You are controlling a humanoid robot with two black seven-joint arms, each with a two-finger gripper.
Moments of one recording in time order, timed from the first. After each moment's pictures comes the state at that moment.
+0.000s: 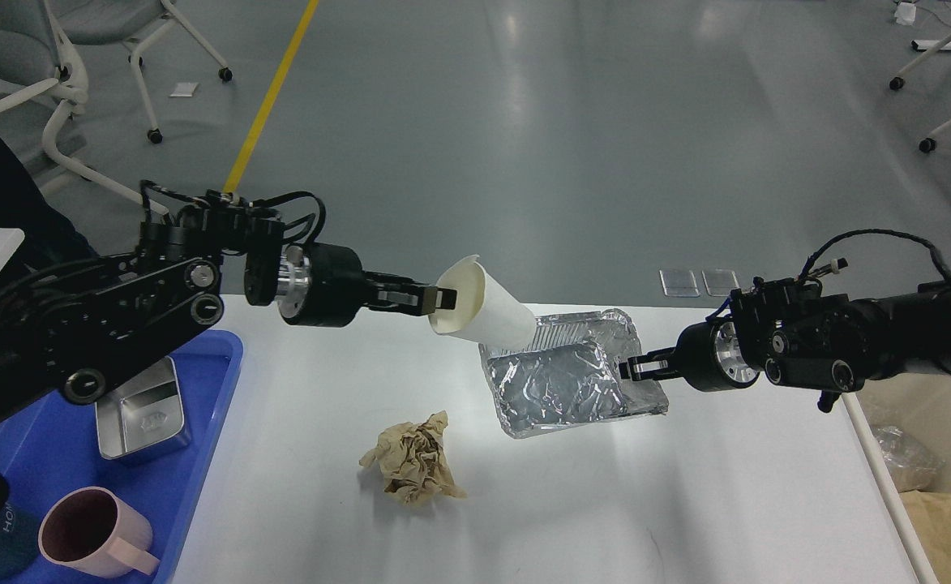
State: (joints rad) left arm -1.02 0.37 -0.45 -1.23 1.44 -0.62 -0.13; right arm 1.43 -0.29 -1.01 1.10 -0.46 0.05 0.38
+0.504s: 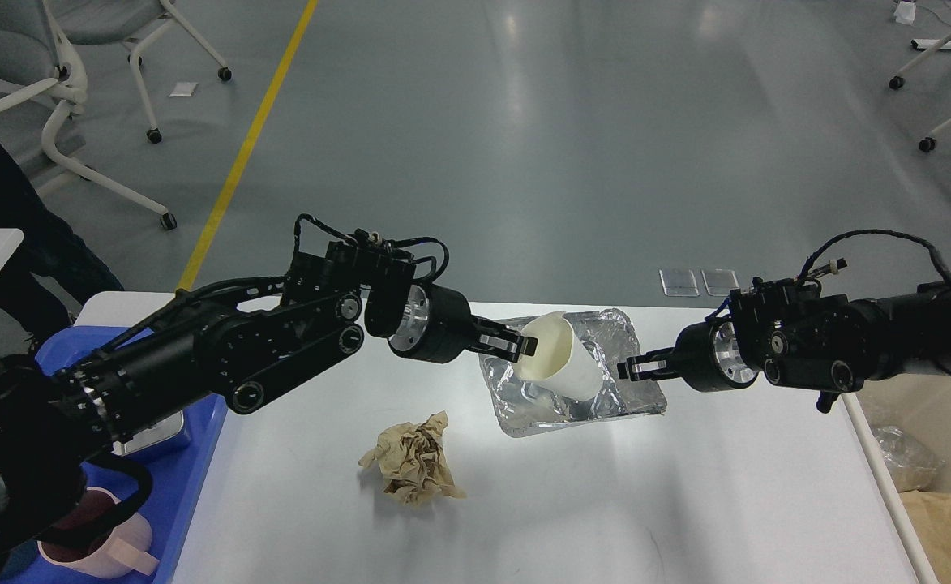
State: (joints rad) left arm -1.06 0.05 -0.33 -0.95 1.50 -0.57 -0.11; right arm 1.43 -0.29 -1.01 1.10 -0.46 0.05 0.39
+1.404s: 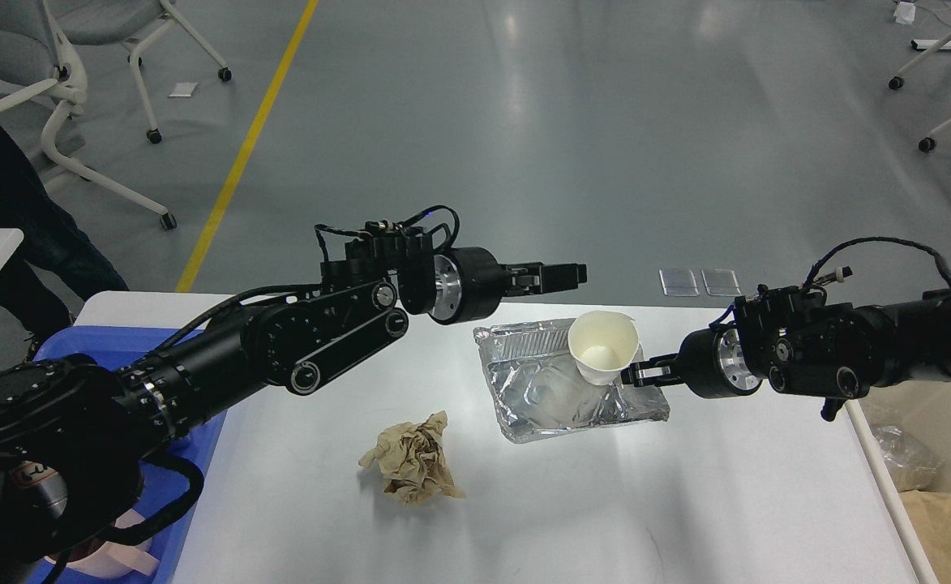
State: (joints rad) left arm -1.08 -0.04 -0.37 -0.80 1.29 -0.30 -0.07; right arm 1.42 -0.30 -1.01 1.12 -0.46 0.03 0.39
